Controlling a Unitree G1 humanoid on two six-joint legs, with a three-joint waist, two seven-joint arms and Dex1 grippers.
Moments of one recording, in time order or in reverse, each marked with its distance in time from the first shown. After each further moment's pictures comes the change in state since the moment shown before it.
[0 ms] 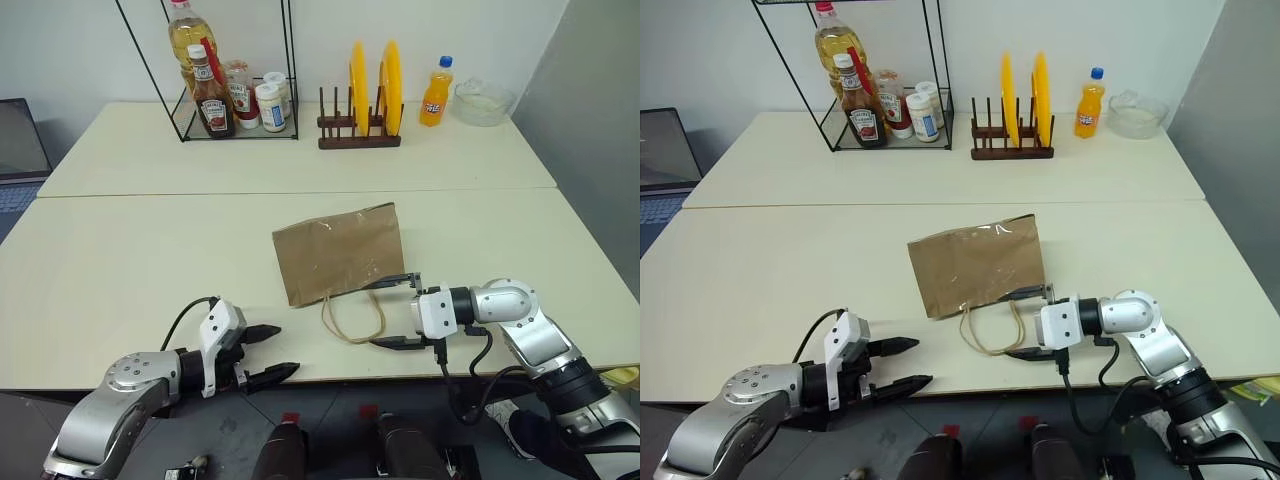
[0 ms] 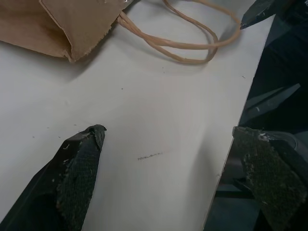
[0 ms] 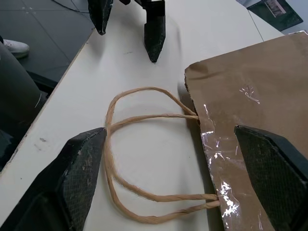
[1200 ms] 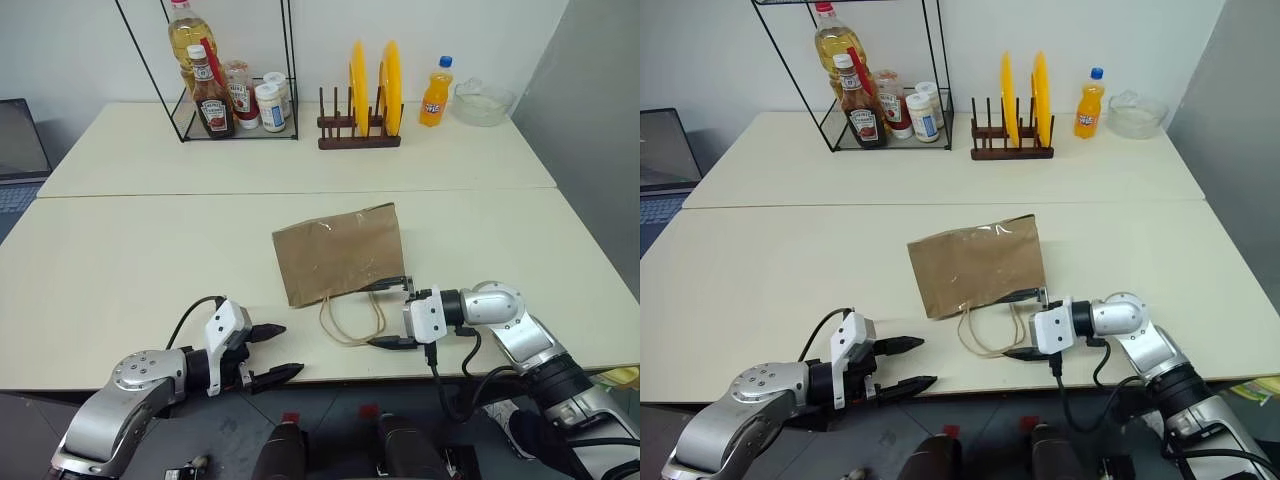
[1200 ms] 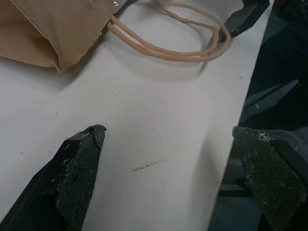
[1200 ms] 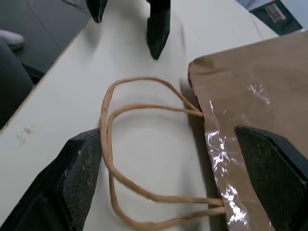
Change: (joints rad) left arm 0.000 0.000 -0.023 0.006 0.019 -0.038 -0.002; right arm -0.035 0.036 0.038 0.118 -0.043 -0.134 -0.016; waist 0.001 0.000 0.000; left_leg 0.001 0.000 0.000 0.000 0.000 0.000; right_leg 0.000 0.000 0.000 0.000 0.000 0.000
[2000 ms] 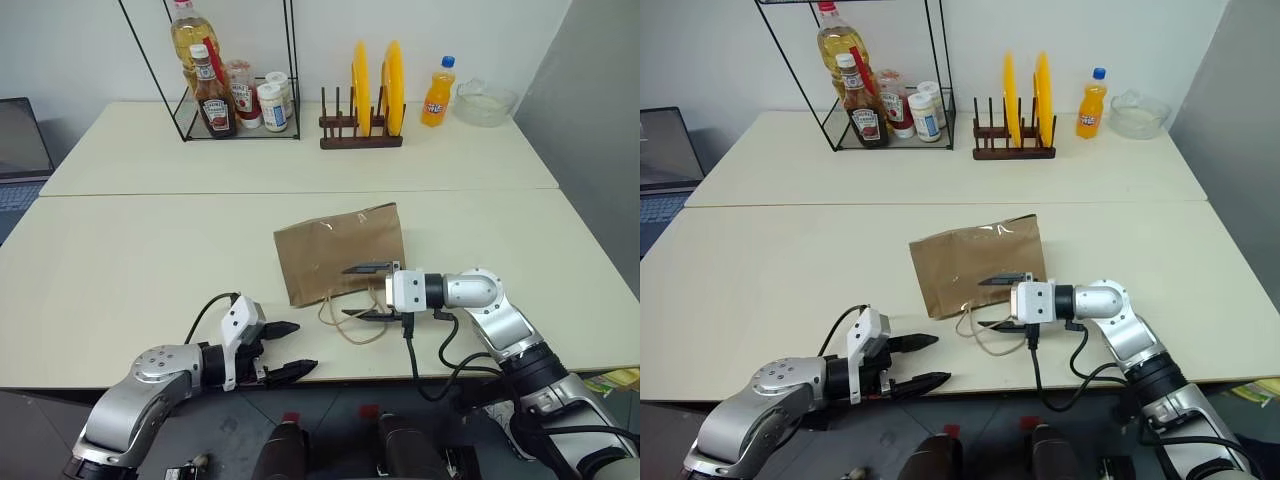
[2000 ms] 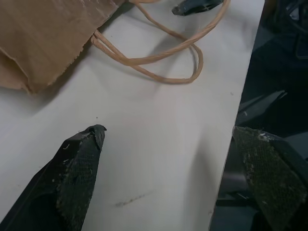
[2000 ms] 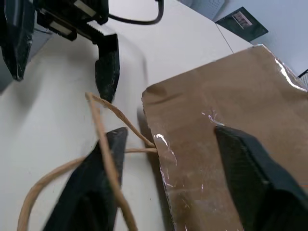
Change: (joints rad) left arm -0.065 -0.069 -0.046 0.009 -0.012 0.065 0.008; right arm -0.072 0.108 -0.009 -0.001 0.021 0.150 -0.068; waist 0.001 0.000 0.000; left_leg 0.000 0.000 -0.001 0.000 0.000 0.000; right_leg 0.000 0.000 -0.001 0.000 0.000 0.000
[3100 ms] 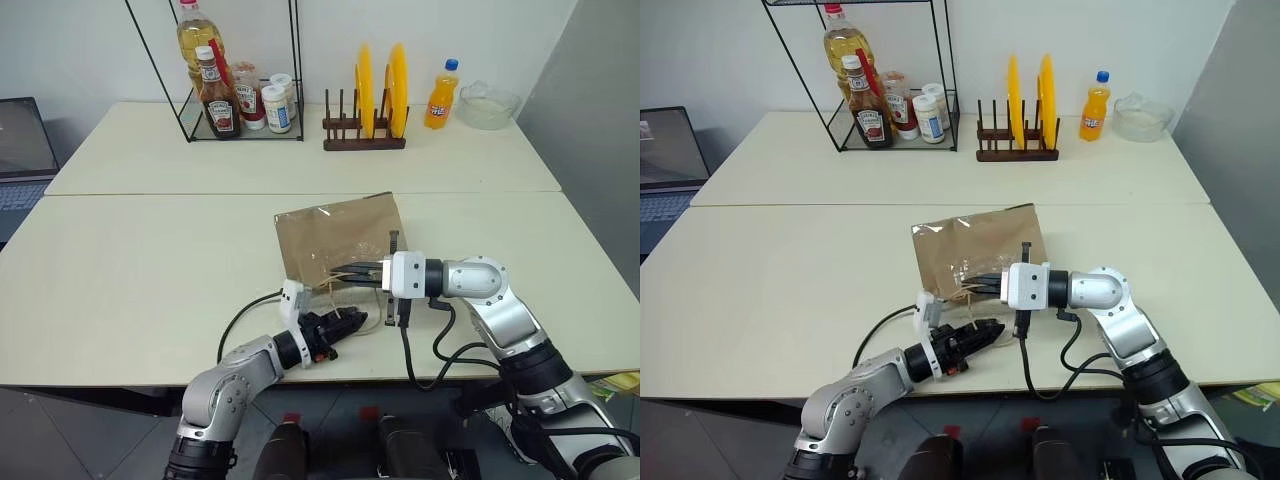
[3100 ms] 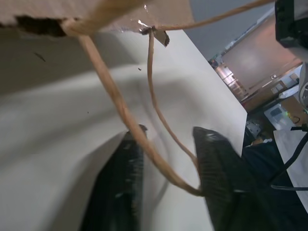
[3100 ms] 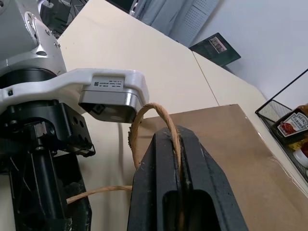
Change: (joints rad) left arm -0.129 -0.468 -0.040 0.124 -0.127 0.180 0.323; right arm -0.013 0.019 -0.036 -0.184 0.025 0.157 -0.059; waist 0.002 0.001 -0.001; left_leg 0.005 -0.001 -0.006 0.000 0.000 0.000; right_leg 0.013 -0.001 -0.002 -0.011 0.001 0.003
